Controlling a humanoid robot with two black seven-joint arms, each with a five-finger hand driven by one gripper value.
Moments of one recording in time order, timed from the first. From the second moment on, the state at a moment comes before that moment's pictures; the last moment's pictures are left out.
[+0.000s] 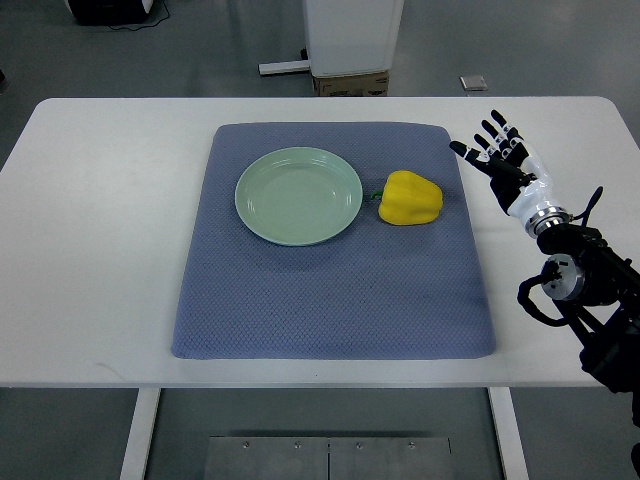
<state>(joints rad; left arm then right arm) 0.03 0.00 -0.10 -0.21 0.09 0.18 -0.17 0.62 -0.17 0.95 0.83 -0.46 0.00 0.26</state>
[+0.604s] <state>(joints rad) 0.04 0.00 -0.11 -0.22 0.09 0.18 -0.17 0.62 -0.17 0.95 0.83 -0.46 0.00 0.26</state>
